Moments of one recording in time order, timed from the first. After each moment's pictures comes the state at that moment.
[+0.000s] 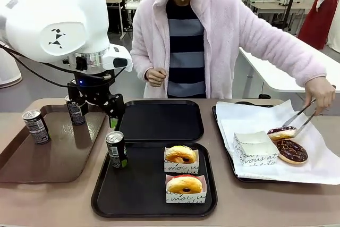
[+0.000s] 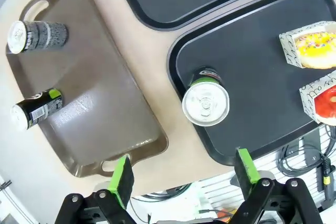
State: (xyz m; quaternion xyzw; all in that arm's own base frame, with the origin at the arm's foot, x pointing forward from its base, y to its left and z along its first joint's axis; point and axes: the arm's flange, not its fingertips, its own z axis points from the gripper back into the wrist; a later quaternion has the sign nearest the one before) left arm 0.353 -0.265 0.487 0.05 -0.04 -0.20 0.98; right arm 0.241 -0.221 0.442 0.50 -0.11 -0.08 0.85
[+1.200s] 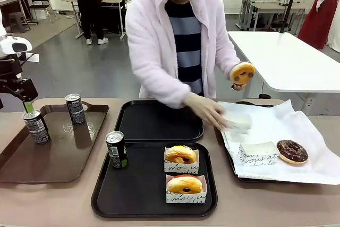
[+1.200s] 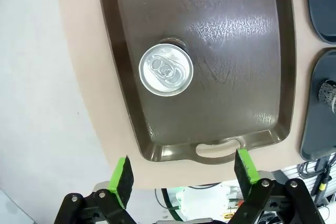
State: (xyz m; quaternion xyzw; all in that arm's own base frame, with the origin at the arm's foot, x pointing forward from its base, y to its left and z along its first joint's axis) left arm 0.432 0.011 0.479 0.01 0.01 -0.05 1.00; right arm 0.241 -0.222 0.442 0.50 -0.11 -0.08 0.85
